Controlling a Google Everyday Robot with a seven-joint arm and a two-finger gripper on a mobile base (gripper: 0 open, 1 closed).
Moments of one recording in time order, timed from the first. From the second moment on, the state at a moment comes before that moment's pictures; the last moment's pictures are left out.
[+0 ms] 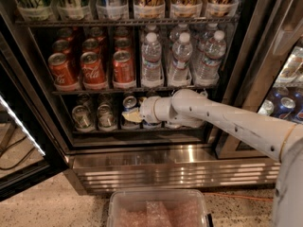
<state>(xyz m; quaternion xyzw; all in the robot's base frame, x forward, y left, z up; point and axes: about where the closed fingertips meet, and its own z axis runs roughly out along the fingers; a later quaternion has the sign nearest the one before) 0.686 0.070 0.656 -0.47 0.71 0.24 0.47</state>
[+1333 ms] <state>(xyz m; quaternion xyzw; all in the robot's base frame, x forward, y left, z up) 0.680 0.065 0.686 -0.45 0.69 0.31 0.48</state>
